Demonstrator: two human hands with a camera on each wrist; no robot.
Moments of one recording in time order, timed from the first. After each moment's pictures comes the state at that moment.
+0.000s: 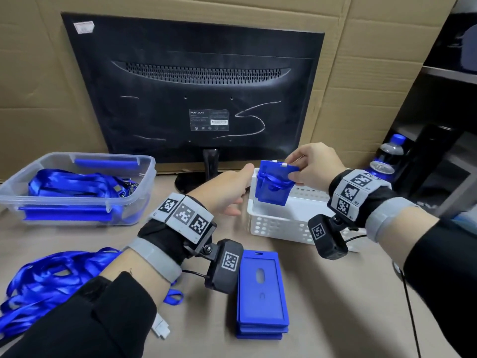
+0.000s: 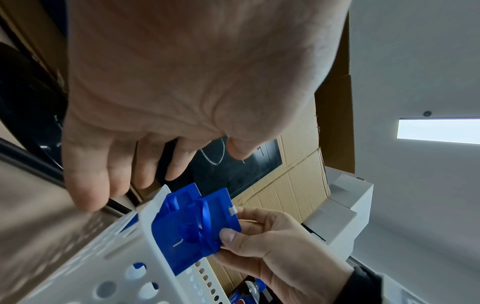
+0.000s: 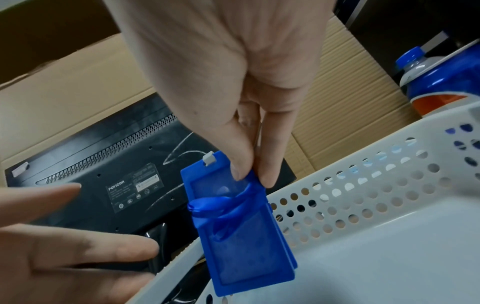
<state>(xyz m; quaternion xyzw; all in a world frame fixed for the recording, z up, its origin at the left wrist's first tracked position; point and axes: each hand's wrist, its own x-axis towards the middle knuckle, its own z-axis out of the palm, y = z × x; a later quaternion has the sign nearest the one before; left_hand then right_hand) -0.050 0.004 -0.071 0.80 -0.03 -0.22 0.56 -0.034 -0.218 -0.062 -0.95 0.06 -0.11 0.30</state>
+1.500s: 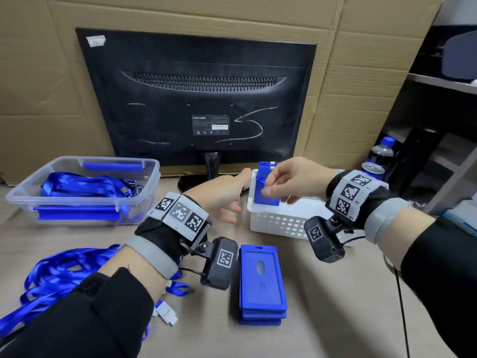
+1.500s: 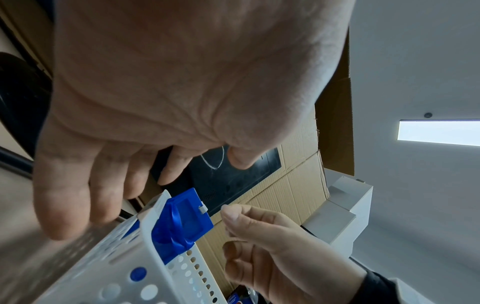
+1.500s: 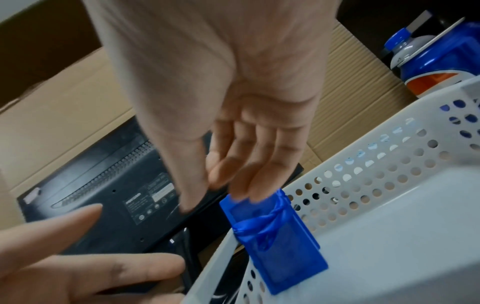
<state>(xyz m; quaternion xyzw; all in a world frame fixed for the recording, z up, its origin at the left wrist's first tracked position) -0.071 0.016 -0.061 0.80 -0.02 -0.23 0.55 -0.065 -0.191 -0.052 -0.92 -0.02 0.08 0.38</state>
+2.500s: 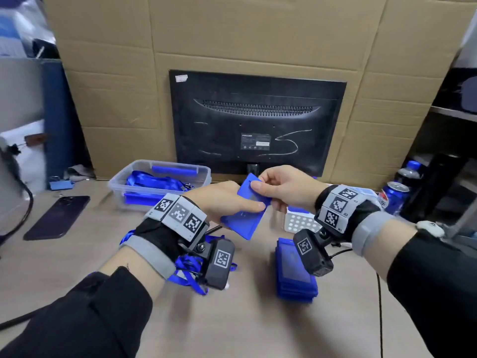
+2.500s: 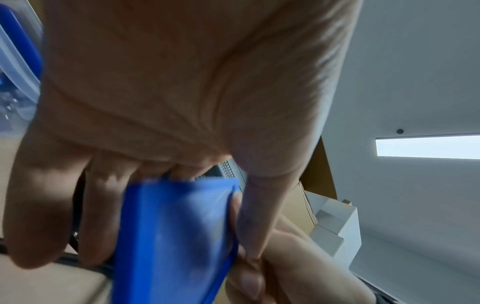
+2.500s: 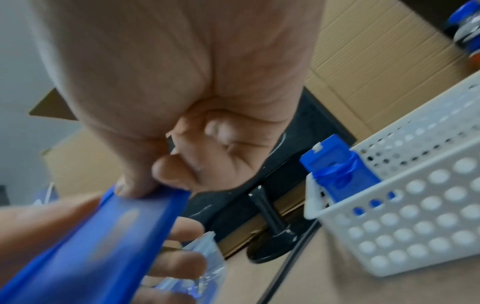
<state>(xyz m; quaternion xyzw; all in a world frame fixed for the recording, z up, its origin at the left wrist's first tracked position) -0.134 0.122 -0.039 0.85 -0.11 -0.23 0.46 -0.122 -0.075 -0.032 -0.88 -0.16 0.06 0.44</state>
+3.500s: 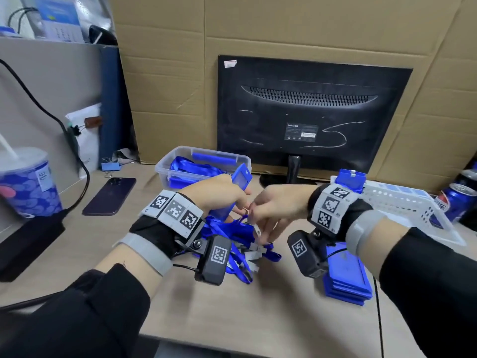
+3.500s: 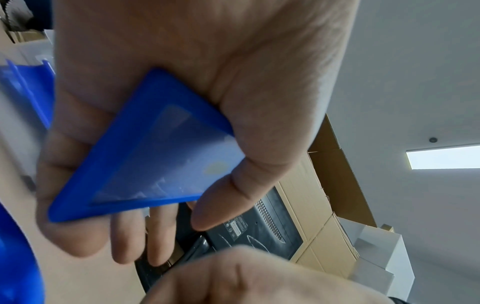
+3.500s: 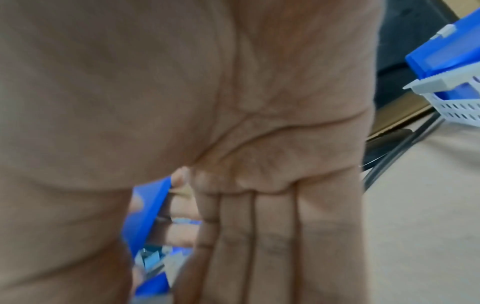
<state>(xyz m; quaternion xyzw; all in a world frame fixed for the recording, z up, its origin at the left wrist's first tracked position) -0.139 0.216 -0.063 0.83 0.00 -0.16 0.53 -0.131 0.039 -0.050 -0.87 -0.15 0.35 0.32</state>
